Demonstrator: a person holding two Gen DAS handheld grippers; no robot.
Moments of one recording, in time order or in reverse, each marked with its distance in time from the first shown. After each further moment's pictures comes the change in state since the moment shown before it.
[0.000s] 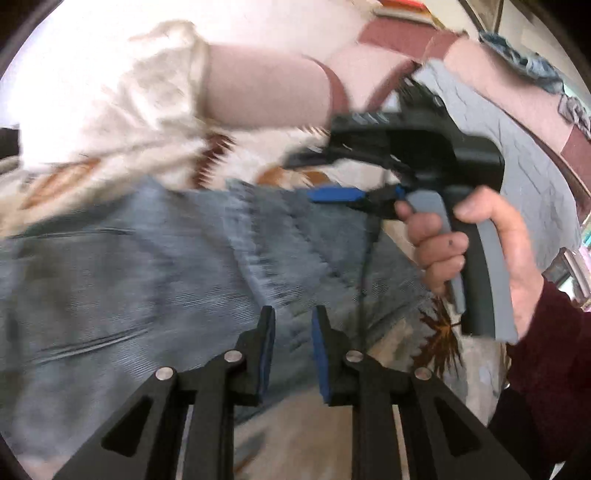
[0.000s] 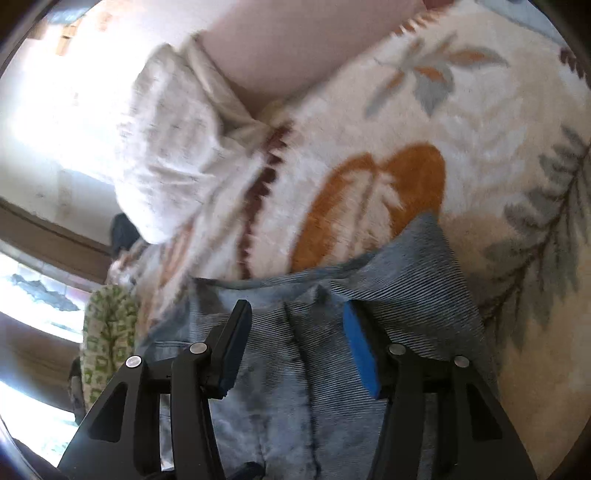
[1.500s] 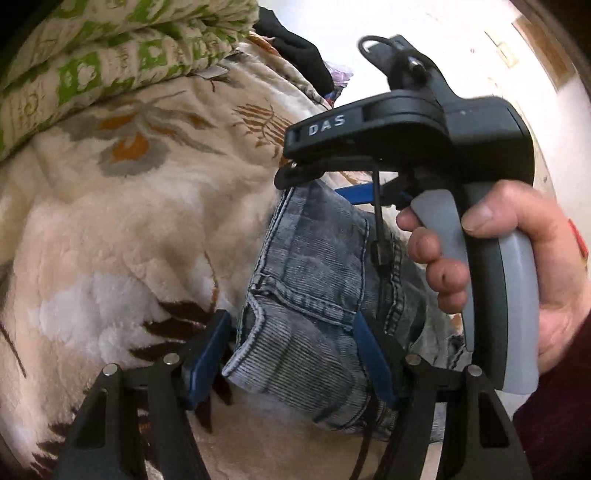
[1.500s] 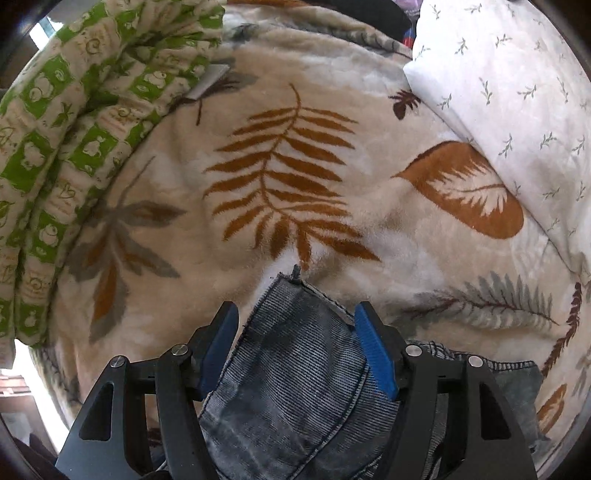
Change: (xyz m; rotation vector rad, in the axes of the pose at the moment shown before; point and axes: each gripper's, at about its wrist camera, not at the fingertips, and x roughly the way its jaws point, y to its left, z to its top) left arm -0.089 0.207 -0.089 -0.831 -0.220 0.250; right arm 0.257 0.345 -0.161 -0.934 0.495 -0.371
